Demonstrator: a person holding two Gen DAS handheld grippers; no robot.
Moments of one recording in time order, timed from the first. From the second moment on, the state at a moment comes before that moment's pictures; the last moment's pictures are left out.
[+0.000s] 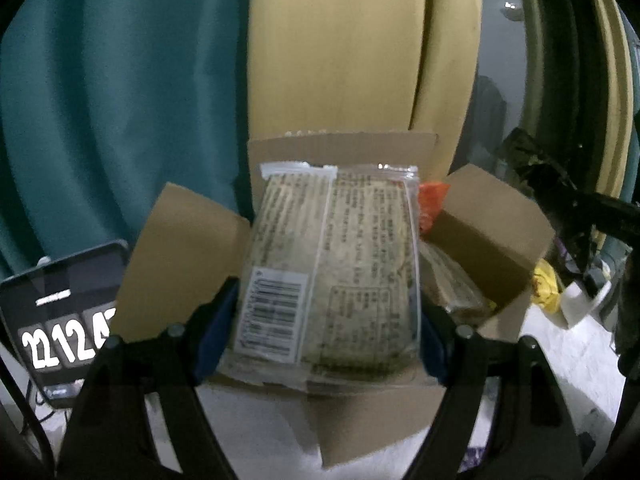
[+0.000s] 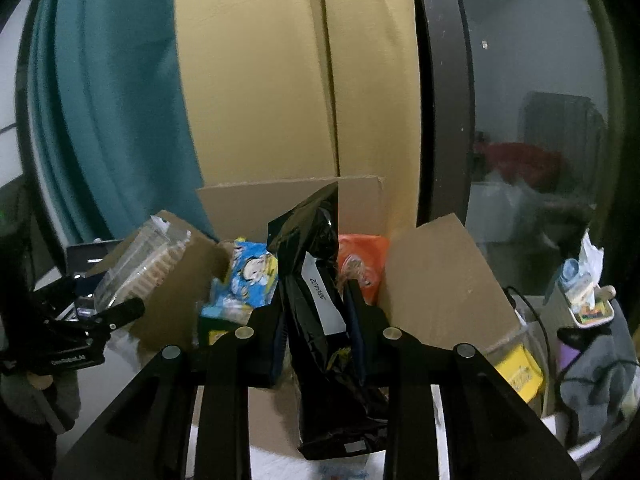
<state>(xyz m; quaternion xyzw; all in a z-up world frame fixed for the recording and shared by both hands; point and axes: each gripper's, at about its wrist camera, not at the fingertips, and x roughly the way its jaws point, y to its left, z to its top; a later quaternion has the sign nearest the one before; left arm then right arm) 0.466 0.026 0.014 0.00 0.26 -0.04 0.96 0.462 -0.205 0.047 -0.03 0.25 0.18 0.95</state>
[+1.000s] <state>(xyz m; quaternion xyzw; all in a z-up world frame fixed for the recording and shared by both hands) 0.460 0.025 0.038 -0.02 0.24 -0.05 0.97 0.499 -0.209 0.047 -0.01 0.24 0.12 0.96</state>
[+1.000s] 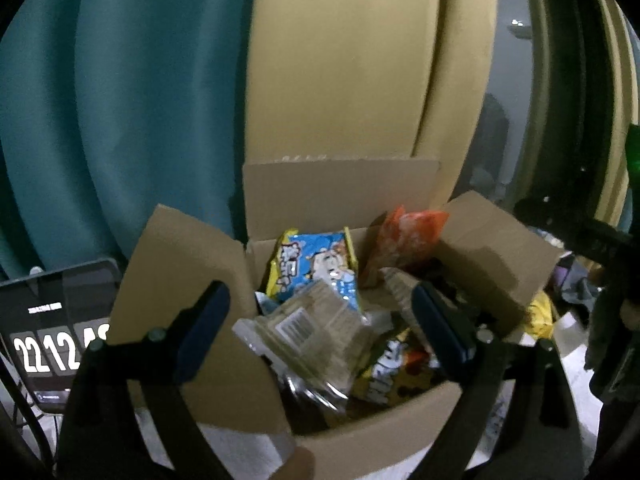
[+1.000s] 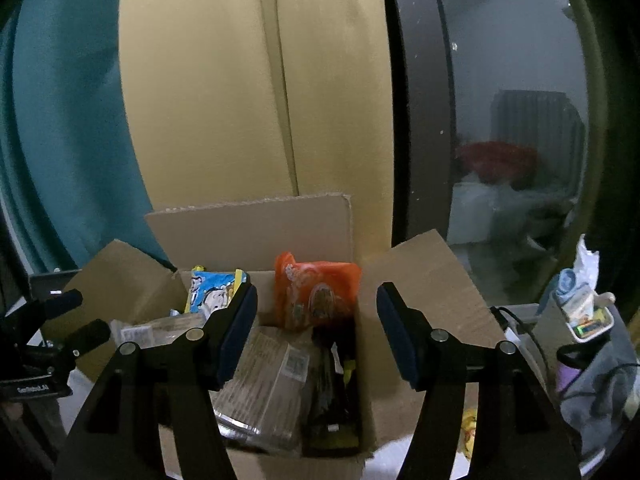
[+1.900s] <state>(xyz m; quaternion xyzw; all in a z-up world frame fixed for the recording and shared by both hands) 0.318 -0.013 0.052 -0.05 0.18 -0.07 0.98 0.352 -0.242 0.043 0.00 0.25 0.11 0.96</state>
